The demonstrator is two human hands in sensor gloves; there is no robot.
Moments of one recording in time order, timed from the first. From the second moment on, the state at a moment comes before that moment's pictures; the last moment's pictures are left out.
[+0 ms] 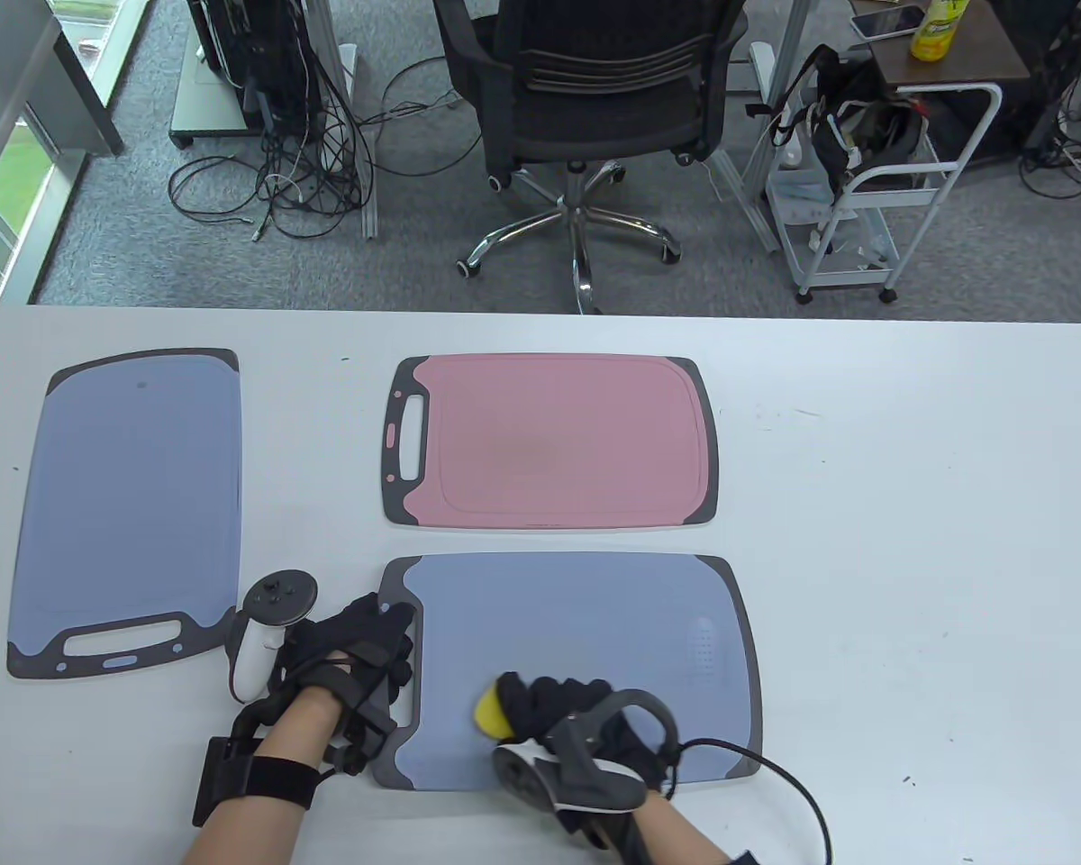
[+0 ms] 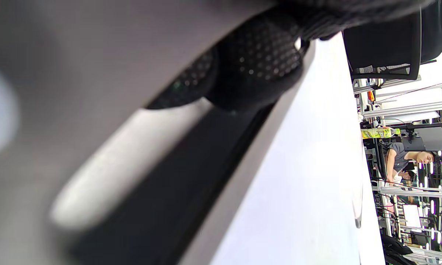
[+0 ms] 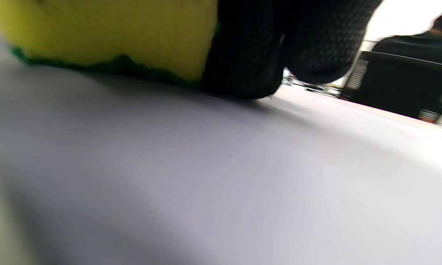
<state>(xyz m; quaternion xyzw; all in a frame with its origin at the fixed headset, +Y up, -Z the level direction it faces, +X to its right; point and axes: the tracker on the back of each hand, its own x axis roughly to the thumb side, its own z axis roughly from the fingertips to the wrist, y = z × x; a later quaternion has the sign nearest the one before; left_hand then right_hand) -0.251 -0.826 -0.225 -0.29 0.11 0.52 0.79 0.069 -0.773 -0.141 -0.25 0.00 -0.96 0.07</state>
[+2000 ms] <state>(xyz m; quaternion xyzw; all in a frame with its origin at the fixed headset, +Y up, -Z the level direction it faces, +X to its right) -0.256 -0.825 -0.218 -0.26 0.15 0.55 0.78 0.043 -0.776 -0.119 -0.34 0.03 -0.94 0.10</state>
